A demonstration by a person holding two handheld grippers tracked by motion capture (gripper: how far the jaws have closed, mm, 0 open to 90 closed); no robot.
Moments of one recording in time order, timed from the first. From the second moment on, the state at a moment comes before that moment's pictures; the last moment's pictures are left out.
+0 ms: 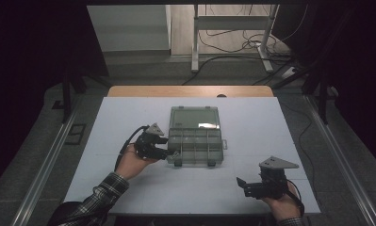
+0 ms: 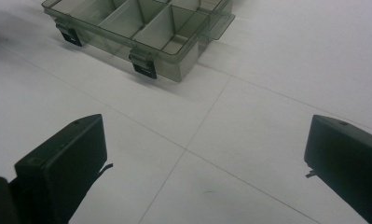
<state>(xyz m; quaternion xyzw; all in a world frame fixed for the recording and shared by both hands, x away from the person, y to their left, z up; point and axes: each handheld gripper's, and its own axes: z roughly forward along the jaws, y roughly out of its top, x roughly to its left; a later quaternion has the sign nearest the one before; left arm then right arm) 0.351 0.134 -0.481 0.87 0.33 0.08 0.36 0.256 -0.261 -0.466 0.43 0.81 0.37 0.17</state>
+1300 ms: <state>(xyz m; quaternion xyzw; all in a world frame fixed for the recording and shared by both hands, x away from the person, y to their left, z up) 0.340 0.152 -0.473 0.86 0.34 0.08 0.37 0.255 -0.261 -0.466 0.43 0.80 0.37 0.17</state>
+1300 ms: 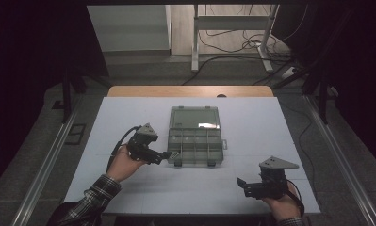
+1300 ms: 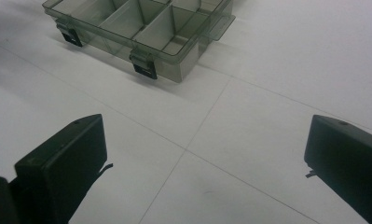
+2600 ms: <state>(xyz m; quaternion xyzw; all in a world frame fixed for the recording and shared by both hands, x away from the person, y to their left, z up) 0.320 0.183 -0.467 0.84 0.34 0.11 0.40 0.255 -0.261 -0.466 0.43 0.80 0.37 0.17</state>
